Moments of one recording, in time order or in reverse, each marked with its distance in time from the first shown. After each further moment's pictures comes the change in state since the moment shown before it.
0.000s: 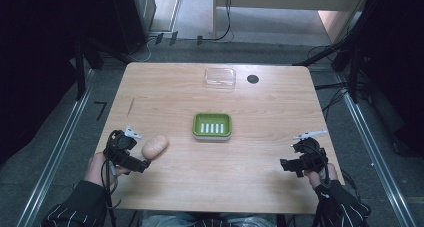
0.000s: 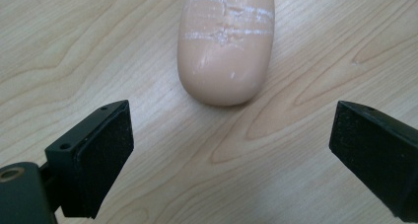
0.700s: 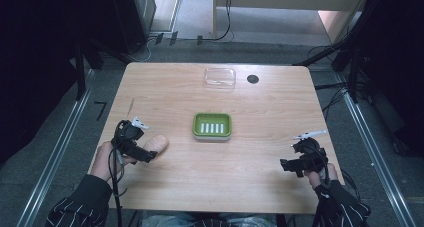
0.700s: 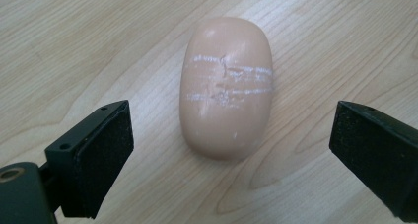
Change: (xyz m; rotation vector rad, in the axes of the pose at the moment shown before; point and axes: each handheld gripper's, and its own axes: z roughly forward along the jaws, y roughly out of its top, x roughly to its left) left arm 0.005 0.030 0.008 -0.021 -0.026 0.037; right arm 0.000 0.000 0.000 0.004 -0.003 0.000
